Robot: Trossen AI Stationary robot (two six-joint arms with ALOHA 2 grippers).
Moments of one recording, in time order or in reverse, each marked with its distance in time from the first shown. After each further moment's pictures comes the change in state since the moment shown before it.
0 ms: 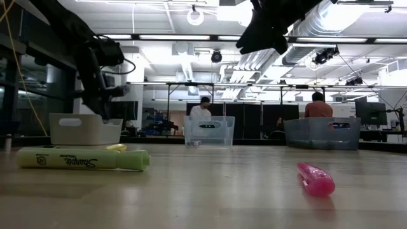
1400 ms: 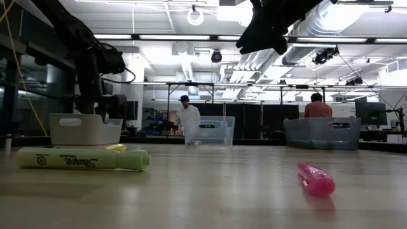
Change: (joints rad) left arm 0.000 0.067 0.000 -0.061 -0.044 -0.001; right arm 0.000 0.000 0.000 -0.007 -0.033 0.004
